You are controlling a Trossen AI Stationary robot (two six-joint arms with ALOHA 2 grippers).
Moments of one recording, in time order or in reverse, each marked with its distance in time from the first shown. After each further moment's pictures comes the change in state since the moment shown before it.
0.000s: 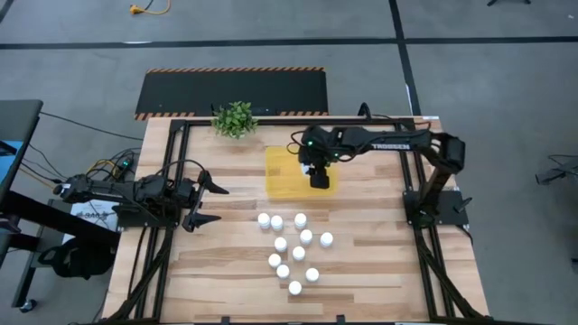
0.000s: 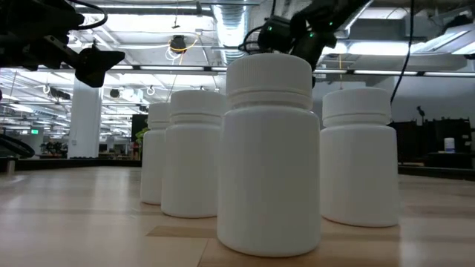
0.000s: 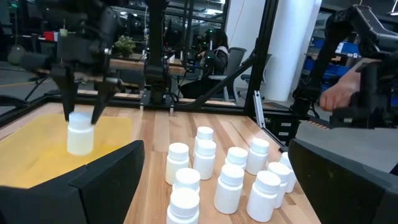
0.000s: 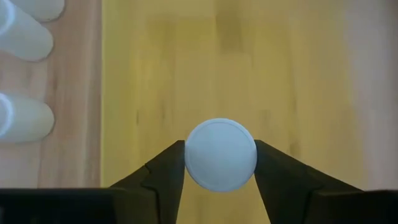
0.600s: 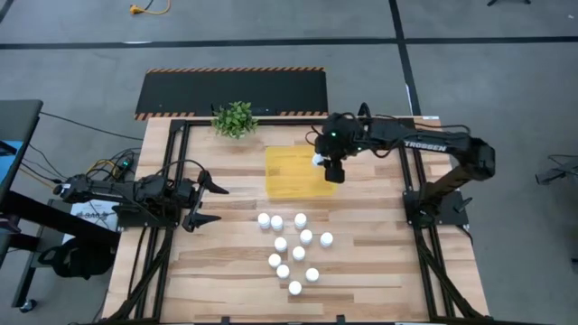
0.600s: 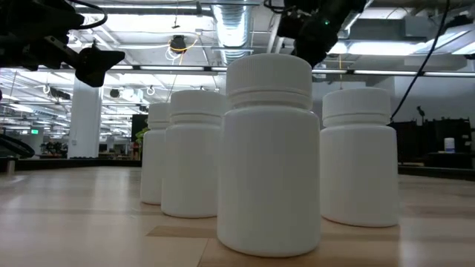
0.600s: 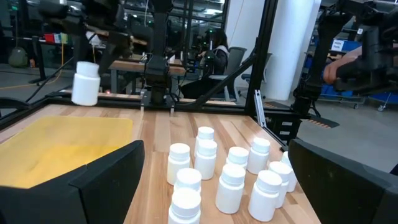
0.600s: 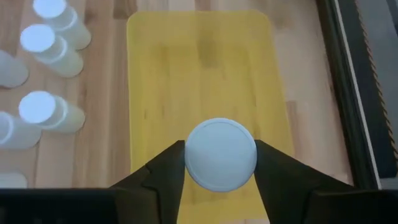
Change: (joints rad) left arm 0.000 0.000 0.000 -0.001 0.000 0.012; right arm 0.000 -0.257 0.000 -0.127 0.048 0.032
